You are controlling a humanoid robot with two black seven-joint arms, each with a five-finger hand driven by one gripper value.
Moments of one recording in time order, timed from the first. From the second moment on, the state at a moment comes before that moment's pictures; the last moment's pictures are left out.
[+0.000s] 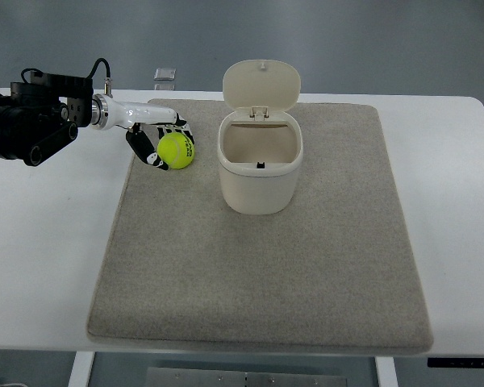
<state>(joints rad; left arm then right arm) -1.30 0.31 0.40 -0.46 1.02 -0.23 -0.57 0.04 0.00 -0.04 0.20 0.08 -0.13 0.07</state>
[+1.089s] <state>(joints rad) -1.20 0.31 0.22 -0.43 0.48 -0.25 -0.56 0.04 0.00 -0.04 0.20 0.08 -0.13 0.07</state>
